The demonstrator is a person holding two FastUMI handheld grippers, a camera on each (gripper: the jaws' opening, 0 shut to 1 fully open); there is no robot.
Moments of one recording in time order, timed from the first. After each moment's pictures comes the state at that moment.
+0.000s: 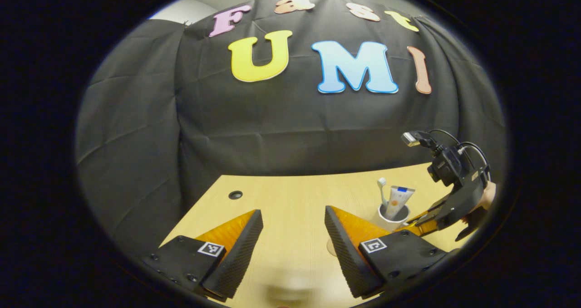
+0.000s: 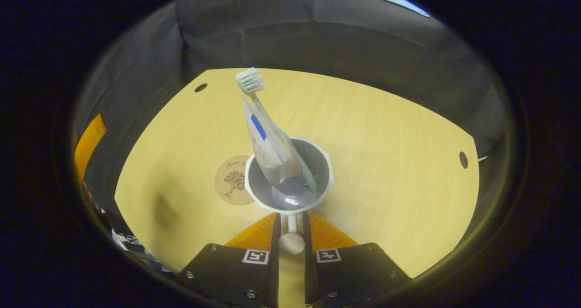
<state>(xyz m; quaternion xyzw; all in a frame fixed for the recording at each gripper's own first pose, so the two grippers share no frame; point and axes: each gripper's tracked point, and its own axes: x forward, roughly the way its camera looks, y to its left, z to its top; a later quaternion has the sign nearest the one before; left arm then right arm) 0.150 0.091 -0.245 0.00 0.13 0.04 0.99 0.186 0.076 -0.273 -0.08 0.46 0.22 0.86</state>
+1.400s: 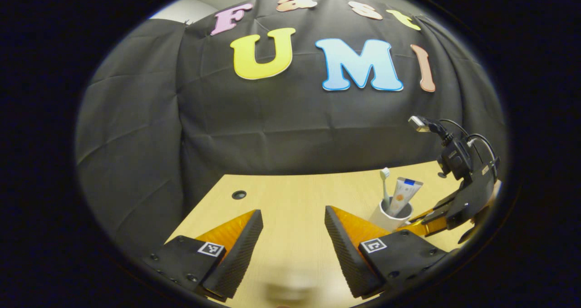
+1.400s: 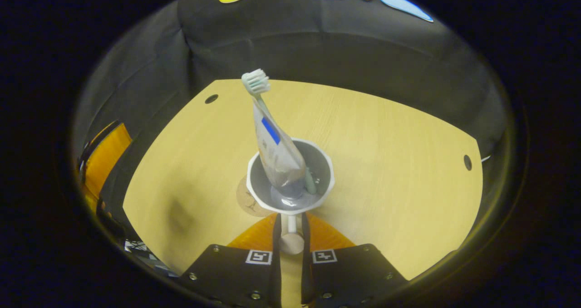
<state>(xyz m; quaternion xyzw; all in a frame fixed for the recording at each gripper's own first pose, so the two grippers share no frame) 0.157 0.109 -0.250 0.00 0.14 0.05 0.99 0.183 0.083 -0.260 -0.05 0.43 0.24 0.87</state>
